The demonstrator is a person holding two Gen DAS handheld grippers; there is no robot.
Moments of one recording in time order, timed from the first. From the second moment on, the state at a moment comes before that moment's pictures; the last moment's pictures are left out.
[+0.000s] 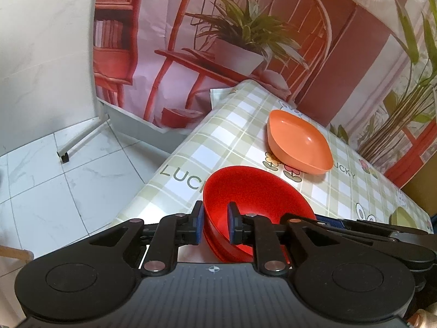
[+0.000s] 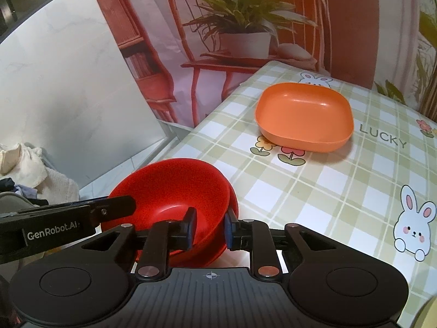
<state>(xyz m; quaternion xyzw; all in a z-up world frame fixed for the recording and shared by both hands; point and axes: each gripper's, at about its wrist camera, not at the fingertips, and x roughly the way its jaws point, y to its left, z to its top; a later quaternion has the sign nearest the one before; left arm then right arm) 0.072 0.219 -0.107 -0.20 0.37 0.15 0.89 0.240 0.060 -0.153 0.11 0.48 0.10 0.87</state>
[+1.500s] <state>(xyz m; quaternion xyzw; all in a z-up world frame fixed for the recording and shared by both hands) 0.126 0.199 -0.001 -0.14 0.23 0.07 0.96 0.253 -0.079 -0.067 0.13 0.33 0.00 0.94</state>
